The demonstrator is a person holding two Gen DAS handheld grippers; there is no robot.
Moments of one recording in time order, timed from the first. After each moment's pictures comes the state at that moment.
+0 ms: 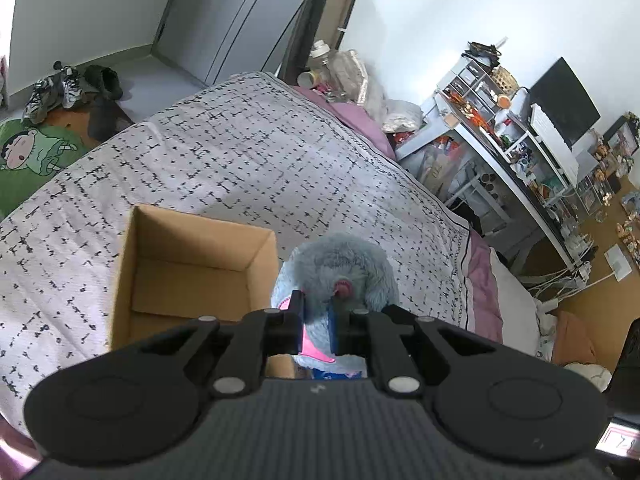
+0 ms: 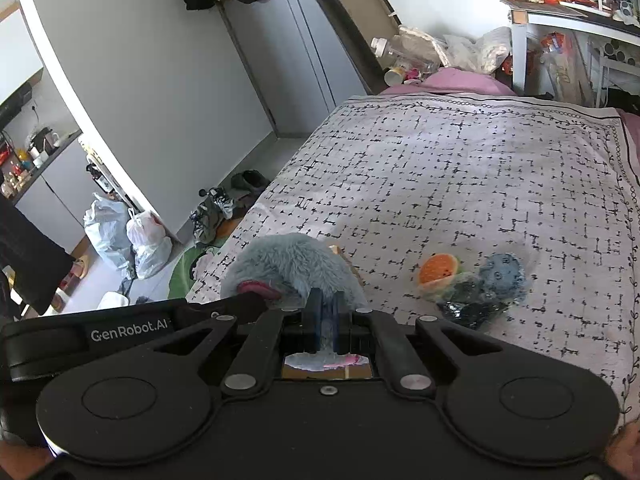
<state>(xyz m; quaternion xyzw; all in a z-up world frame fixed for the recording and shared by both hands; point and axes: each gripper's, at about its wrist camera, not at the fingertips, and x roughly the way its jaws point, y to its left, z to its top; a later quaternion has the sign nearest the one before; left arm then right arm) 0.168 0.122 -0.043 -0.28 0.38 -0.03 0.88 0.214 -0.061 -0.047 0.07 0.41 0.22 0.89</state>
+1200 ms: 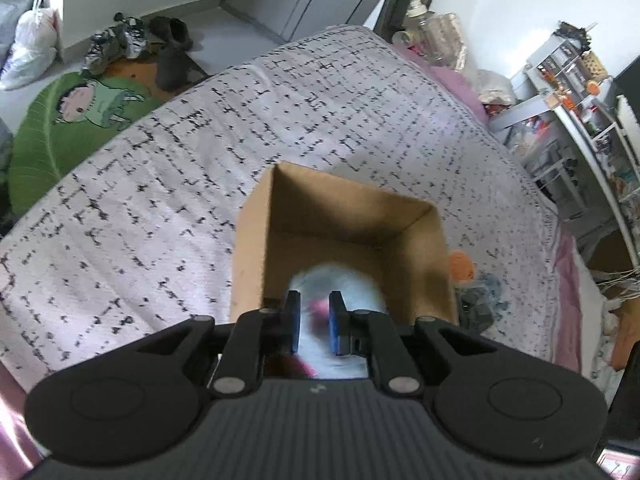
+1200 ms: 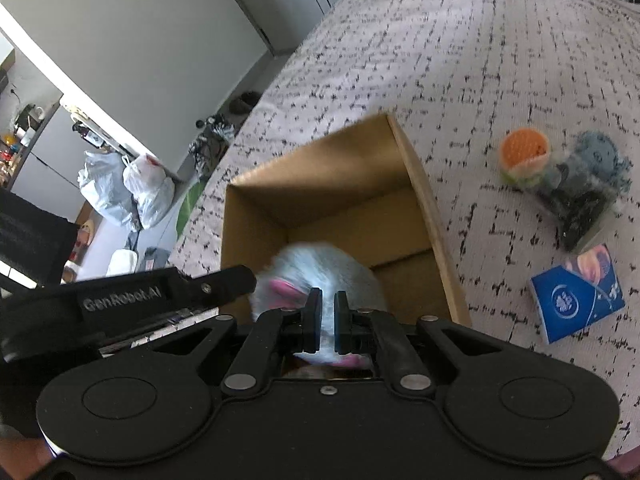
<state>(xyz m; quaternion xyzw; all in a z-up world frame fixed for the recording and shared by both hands) 0.187 0.197 -0.120 -0.27 0.46 0.05 0.84 0.231 0.012 -0.140 0.10 0.53 0.22 0.82</state>
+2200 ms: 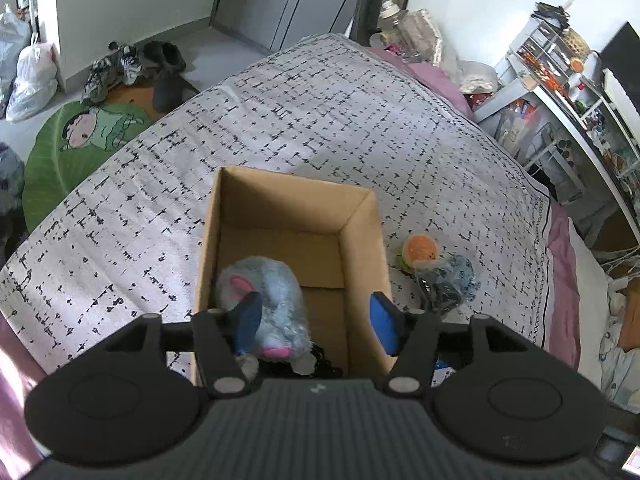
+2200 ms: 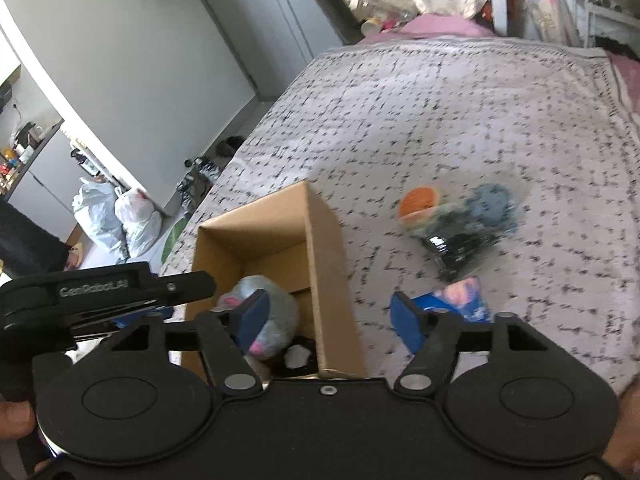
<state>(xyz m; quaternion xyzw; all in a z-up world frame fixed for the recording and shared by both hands) 0.170 0.135 -0.069 -0.23 0.46 0.06 0.86 0.208 -0.083 -0.085 0.08 0.46 0.19 0.86</state>
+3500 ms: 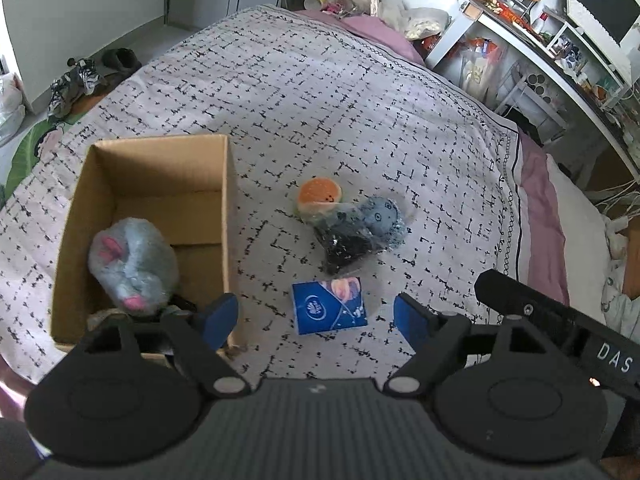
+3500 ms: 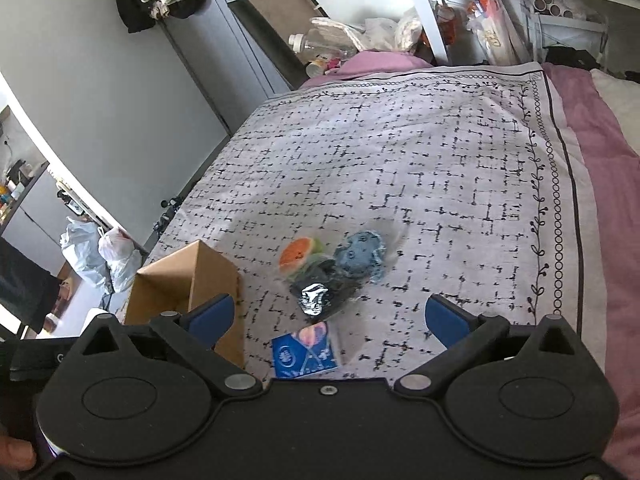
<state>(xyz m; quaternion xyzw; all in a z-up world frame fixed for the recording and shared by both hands) 0.195 -0.009 -0.067 -0.17 0.49 0.03 0.85 0.233 -0.224 -0.081 0.11 0.43 0.18 0.88</state>
